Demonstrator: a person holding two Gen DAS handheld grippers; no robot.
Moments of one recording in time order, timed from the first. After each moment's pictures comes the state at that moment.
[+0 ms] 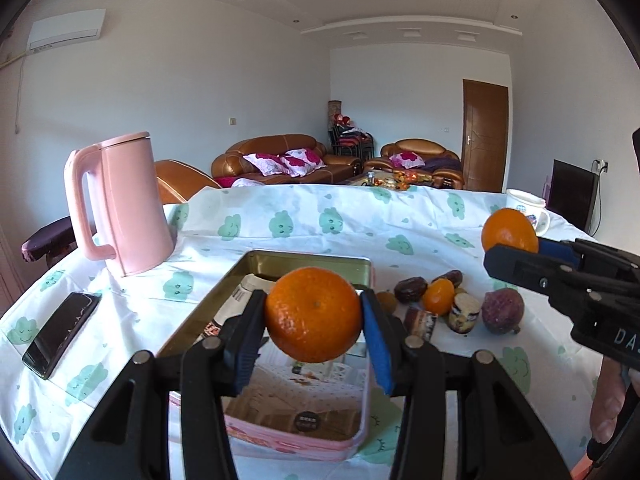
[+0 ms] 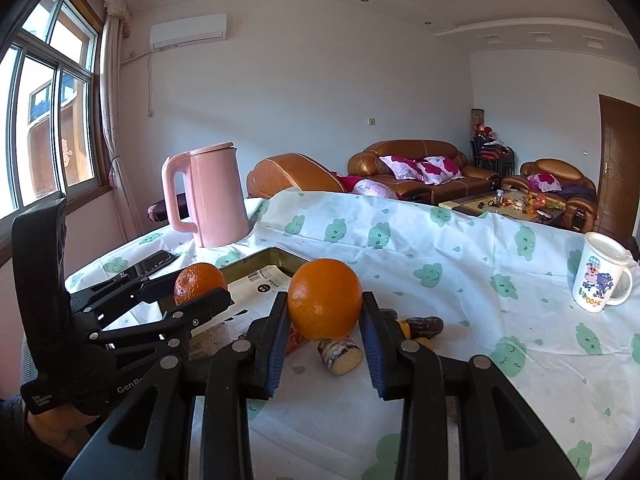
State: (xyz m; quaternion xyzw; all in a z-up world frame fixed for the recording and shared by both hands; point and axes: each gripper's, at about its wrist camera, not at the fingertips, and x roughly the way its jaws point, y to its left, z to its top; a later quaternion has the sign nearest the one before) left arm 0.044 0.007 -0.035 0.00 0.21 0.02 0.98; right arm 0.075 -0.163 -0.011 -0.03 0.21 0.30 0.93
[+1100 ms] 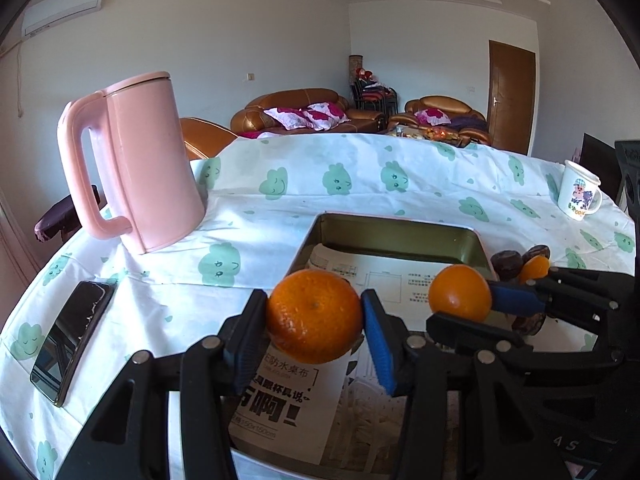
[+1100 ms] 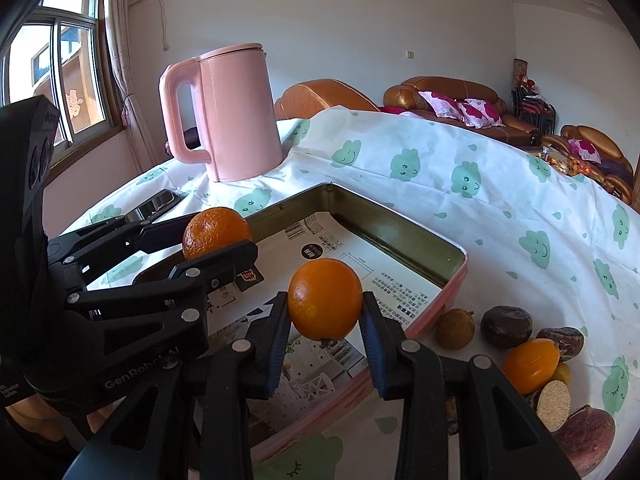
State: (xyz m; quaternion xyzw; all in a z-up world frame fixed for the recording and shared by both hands) left arm 0.104 0.070 -0.060 0.01 0.30 0.06 0.95; right arm 0.137 -0.056 -0.064 -0.08 0.33 0.34 0.88
